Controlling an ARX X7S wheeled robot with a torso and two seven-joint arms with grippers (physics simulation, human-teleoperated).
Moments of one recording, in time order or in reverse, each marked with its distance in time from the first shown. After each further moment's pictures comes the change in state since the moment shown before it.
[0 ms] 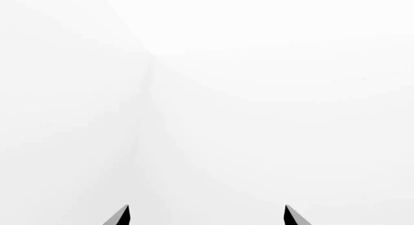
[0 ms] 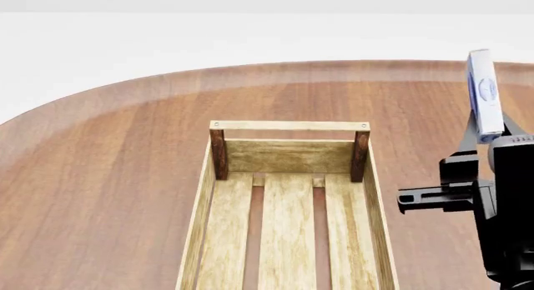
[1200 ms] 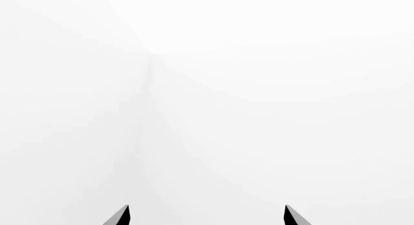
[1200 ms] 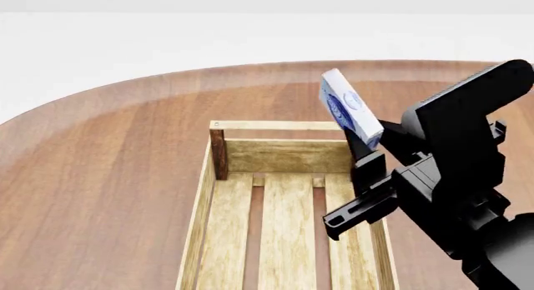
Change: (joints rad) left arm -0.002 -0.007 0.007 -0.001 0.003 -0.002 -0.010; right arm 0.302 0.034 -0.141 0.044 0.306 0.266 -0.409
